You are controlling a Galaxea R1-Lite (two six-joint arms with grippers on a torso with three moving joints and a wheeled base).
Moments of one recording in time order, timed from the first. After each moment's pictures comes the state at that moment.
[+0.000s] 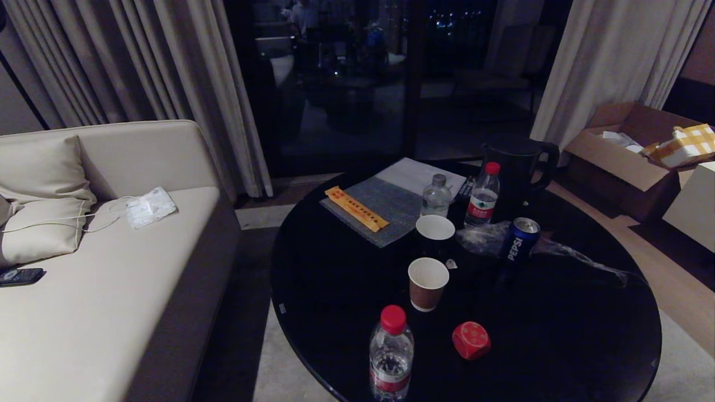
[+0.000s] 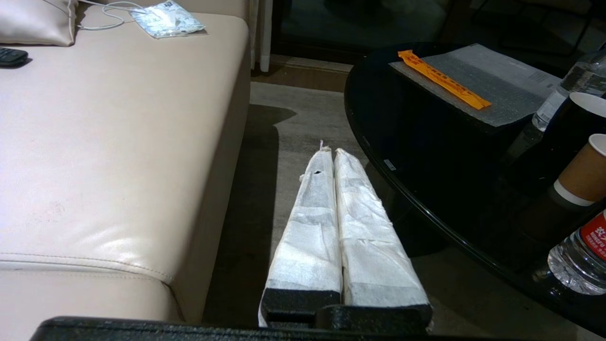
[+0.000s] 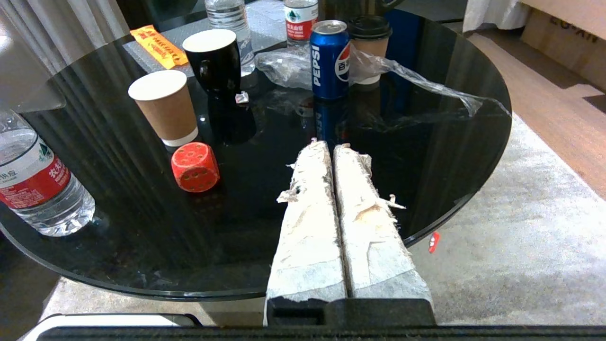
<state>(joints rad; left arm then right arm) 0.00 0.00 0.00 -0.01 0.07 -0.14 0.01 0.00 0.00 -0.03 0.01 0.02</state>
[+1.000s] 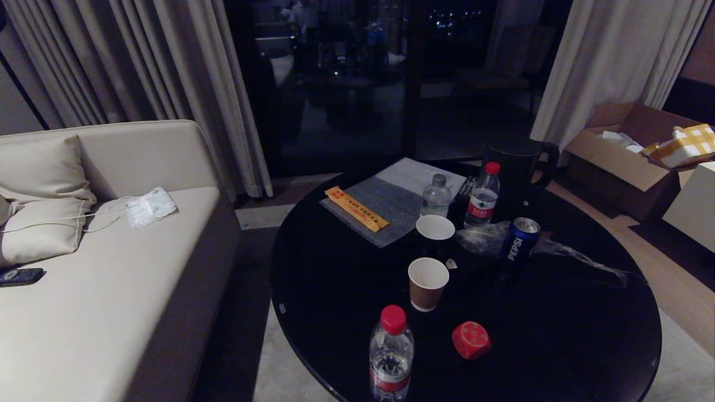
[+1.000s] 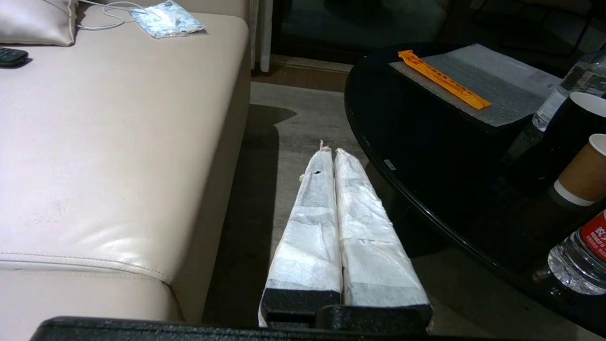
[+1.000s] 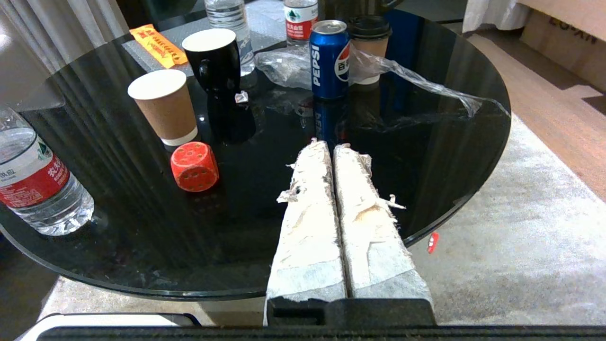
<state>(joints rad) 0.00 0.00 0.00 -0.01 0.07 -0.14 0.01 0.00 0.00 -0.03 0.01 0.02</state>
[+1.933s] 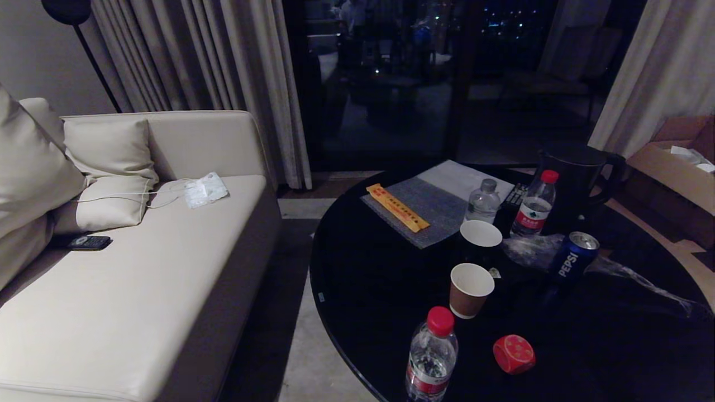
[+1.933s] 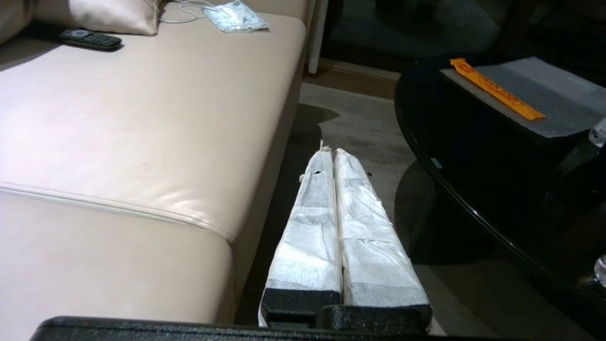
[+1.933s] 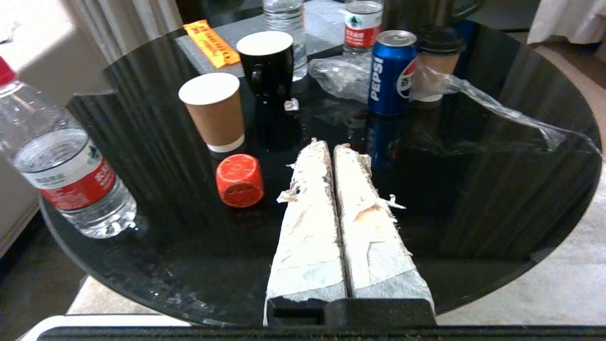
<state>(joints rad) 0.00 0.00 0.00 -0.01 0.06 -0.13 0.01 0.00 0.00 -0.03 0.01 0.02</state>
